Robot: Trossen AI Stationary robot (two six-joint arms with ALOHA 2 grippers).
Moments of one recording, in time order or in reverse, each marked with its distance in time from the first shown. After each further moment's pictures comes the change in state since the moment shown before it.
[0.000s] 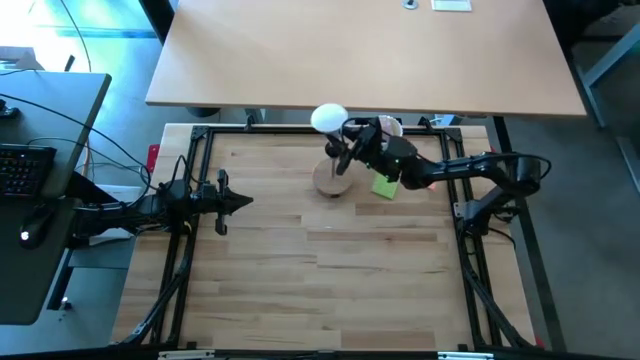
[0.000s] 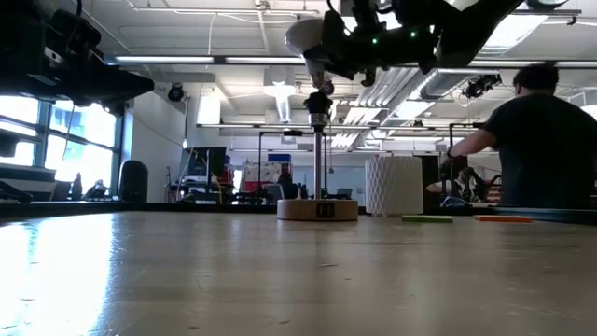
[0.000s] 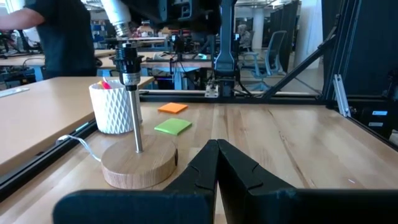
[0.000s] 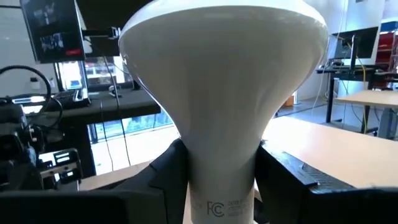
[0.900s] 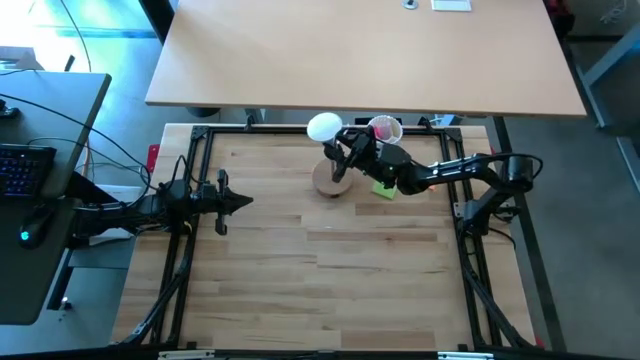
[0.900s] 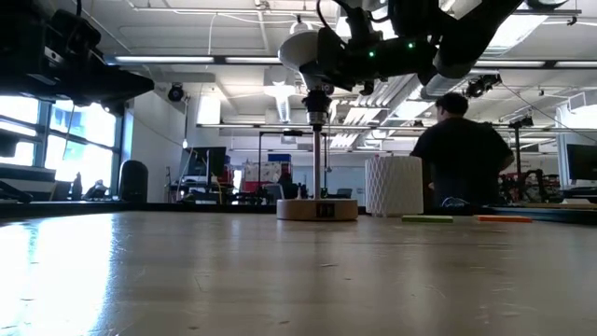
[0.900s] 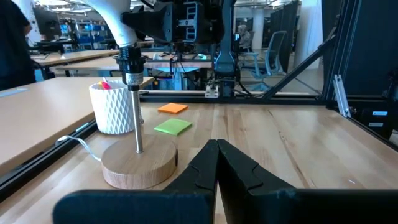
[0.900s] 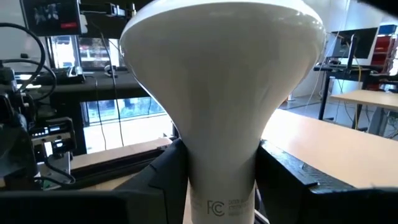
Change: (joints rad) left arm 0.000 -0.001 0.000 0.000 0.000 0.000; right arm 0.036 0.056 -0.029 0.035 0.039 -0.056
